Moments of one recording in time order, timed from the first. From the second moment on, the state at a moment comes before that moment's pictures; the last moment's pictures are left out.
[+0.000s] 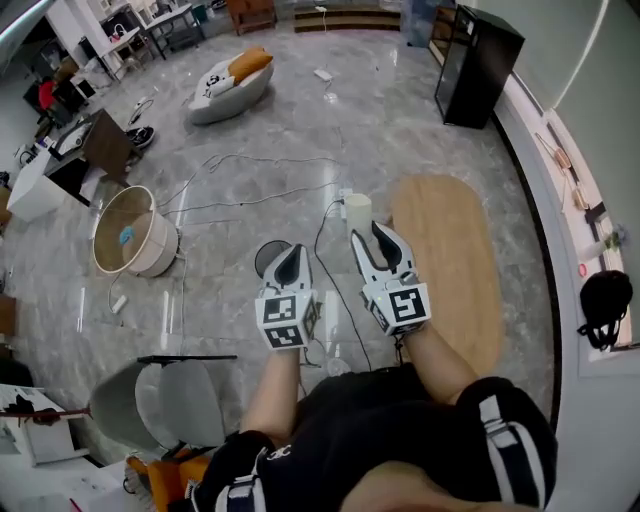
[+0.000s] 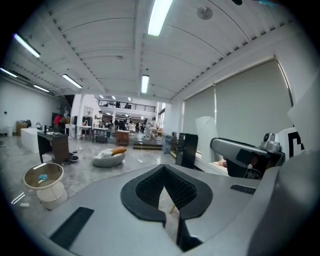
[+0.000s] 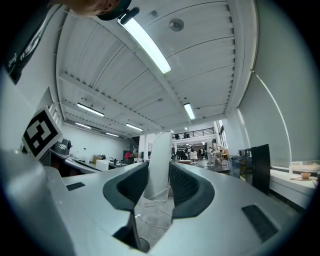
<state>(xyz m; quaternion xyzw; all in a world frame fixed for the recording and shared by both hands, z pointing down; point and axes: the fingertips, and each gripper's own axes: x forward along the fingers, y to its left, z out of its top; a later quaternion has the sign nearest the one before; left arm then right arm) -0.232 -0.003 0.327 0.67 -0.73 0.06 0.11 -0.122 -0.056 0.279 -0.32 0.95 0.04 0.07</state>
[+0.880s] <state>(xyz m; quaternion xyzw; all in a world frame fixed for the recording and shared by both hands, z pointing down) -0.373 0.083 0.334 0.52 -0.84 0.04 0.13 -0.287 -0.014 0.299 -0.14 0.99 0.02 0.03</state>
